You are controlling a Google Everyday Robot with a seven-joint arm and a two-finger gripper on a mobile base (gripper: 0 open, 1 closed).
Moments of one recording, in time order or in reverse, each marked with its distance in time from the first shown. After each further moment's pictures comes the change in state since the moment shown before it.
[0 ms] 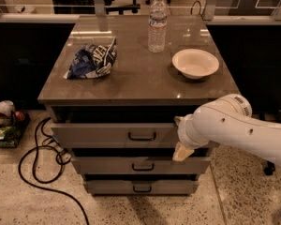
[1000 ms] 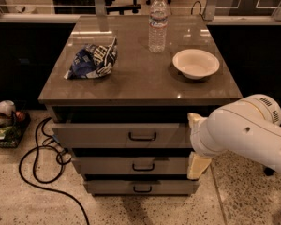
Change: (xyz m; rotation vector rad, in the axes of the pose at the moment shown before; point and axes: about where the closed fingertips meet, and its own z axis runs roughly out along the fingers) arm 0.015 0.030 -0.069 0.007 0.067 0.006
